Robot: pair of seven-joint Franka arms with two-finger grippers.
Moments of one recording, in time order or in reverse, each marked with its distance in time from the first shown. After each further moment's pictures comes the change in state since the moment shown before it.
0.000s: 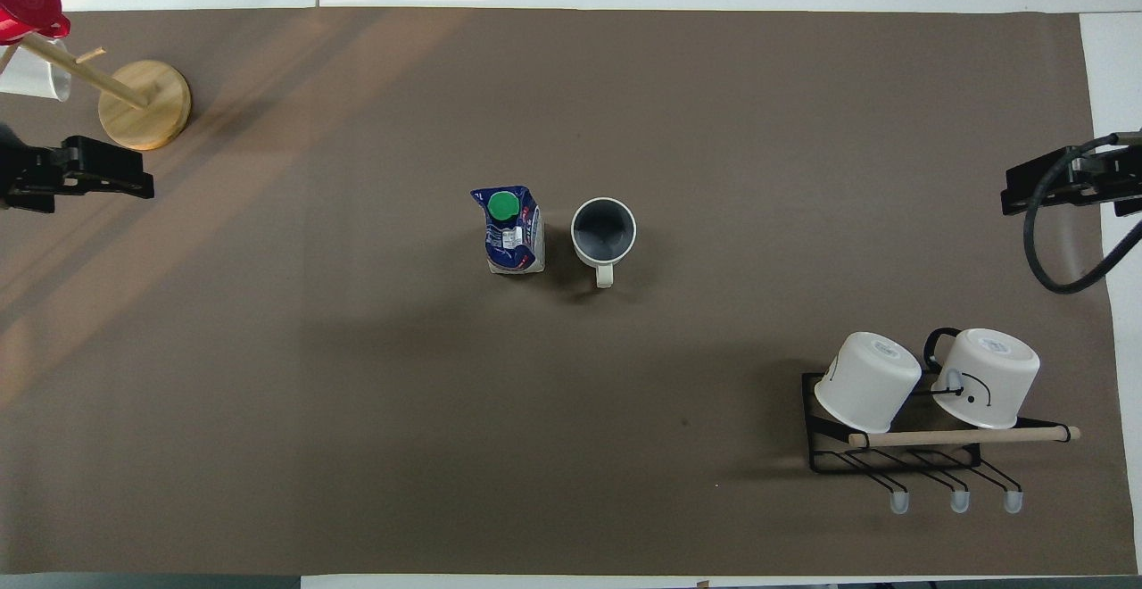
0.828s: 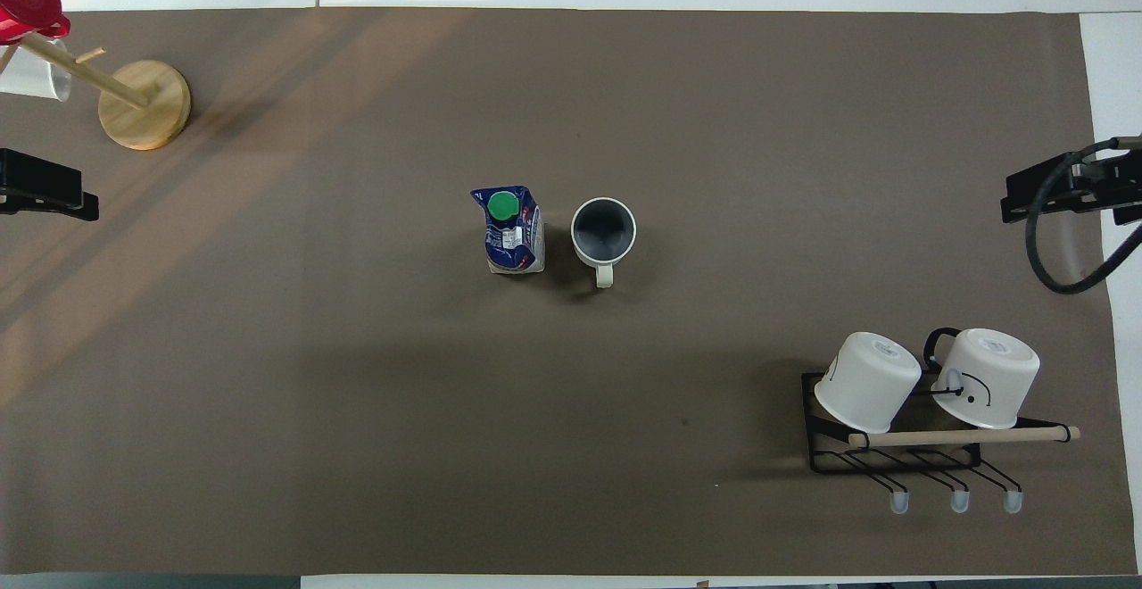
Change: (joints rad) left arm 0.031 0.009 -0.007 0.074 0.000 -0.139 0.022; right arm -0.001 0.001 -0.004 -0.001 0.007 -0.024 0.003
